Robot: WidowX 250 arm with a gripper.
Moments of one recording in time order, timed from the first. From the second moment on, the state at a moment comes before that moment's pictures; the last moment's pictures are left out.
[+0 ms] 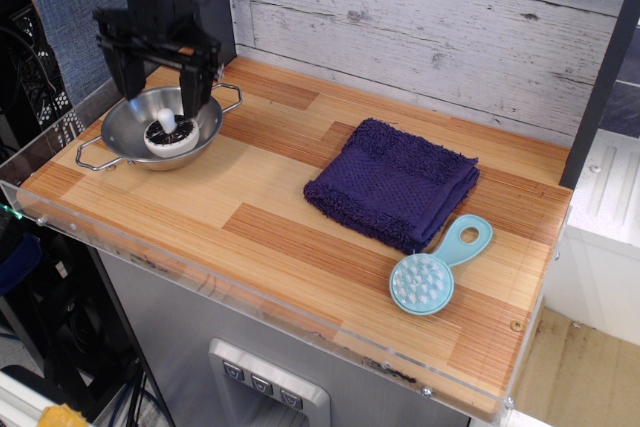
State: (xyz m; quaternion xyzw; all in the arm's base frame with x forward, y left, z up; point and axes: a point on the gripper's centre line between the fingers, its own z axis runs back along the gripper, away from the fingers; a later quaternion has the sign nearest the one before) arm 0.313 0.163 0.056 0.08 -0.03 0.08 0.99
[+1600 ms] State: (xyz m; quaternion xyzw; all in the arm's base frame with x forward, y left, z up) arm 0.320 0.147 0.105 -0.03 -0.02 0.10 0.99
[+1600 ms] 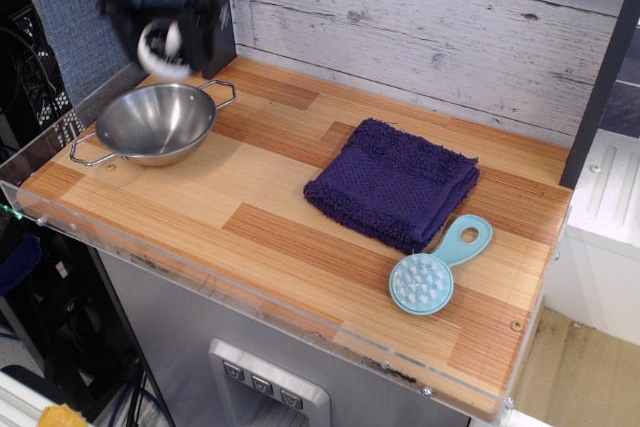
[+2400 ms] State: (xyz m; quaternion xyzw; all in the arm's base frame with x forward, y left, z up) arm 0.308 -0.059 0.122 0.03 -0.05 -0.16 0.99
